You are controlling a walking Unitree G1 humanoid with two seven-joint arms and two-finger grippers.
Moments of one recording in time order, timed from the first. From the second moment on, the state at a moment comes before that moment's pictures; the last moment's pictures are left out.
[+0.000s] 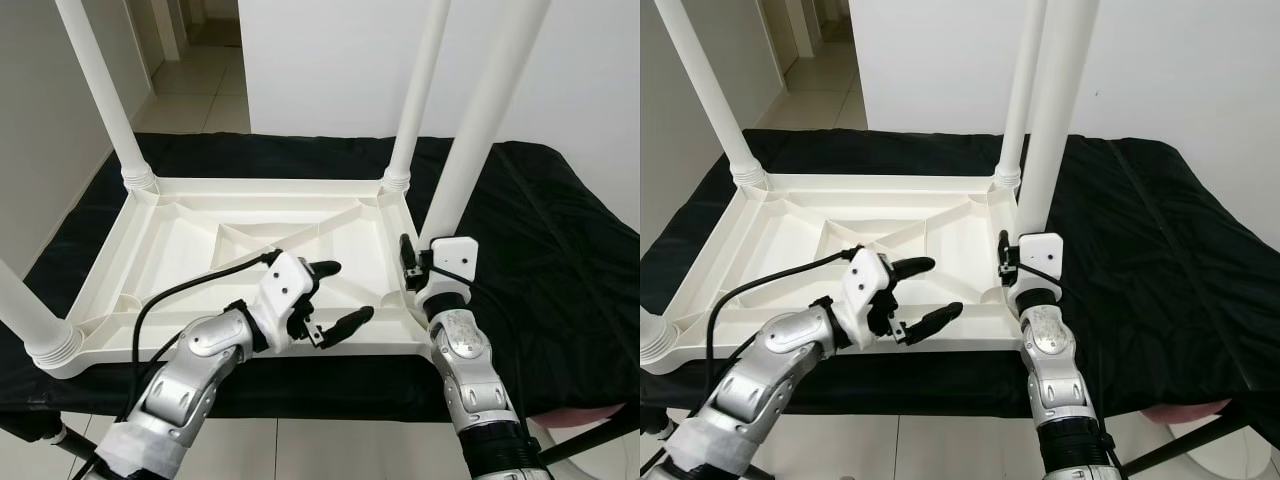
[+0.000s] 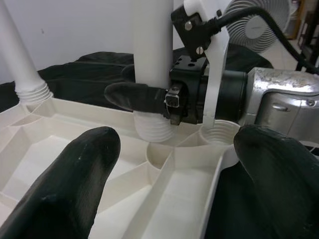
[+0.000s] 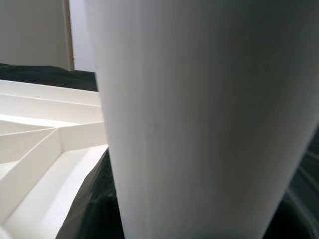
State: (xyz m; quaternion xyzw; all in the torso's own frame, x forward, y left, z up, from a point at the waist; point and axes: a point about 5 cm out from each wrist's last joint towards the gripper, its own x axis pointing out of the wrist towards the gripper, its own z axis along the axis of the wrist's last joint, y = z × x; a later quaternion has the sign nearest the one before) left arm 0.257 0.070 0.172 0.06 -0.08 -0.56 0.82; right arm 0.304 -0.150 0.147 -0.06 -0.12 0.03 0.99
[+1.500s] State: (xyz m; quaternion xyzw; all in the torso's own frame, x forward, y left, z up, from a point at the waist) left arm 0.316 0.071 0.129 0.26 0.11 -0.50 0.82; right arm 0.295 -0.168 0.166 0.02 -0.16 -0.03 0.99
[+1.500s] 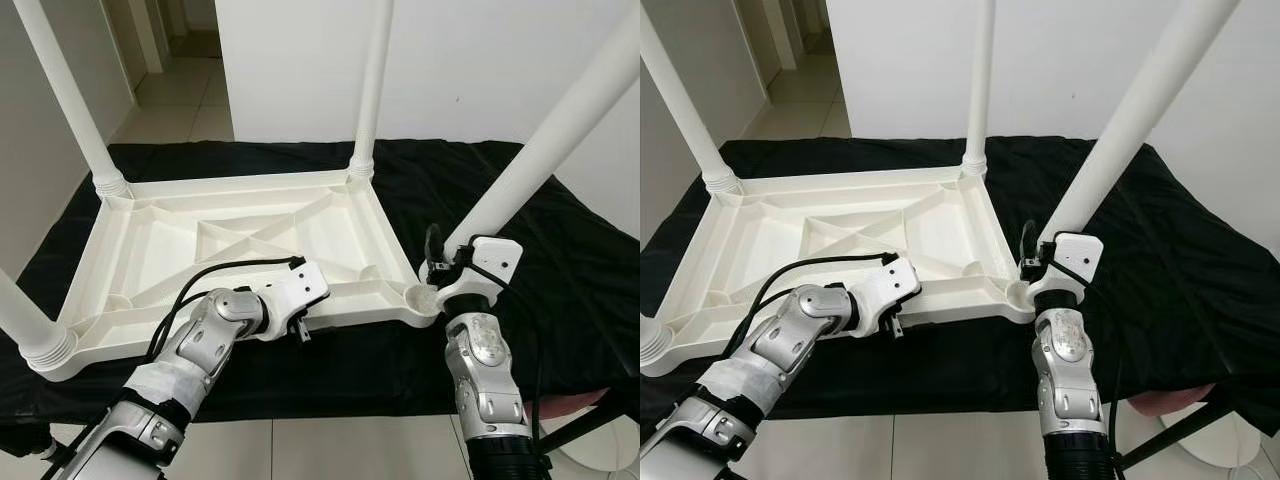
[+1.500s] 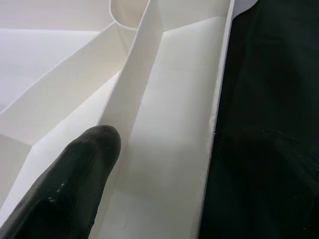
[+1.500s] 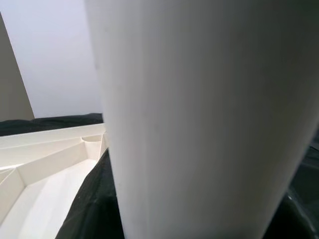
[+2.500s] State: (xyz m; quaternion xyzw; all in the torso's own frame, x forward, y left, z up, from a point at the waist) left arm 0.282 0.049 0.175 0.10 -0.04 -0.53 0.84; right arm 0.311 -0.168 0.163 -0.05 -0.11 0.02 0.99
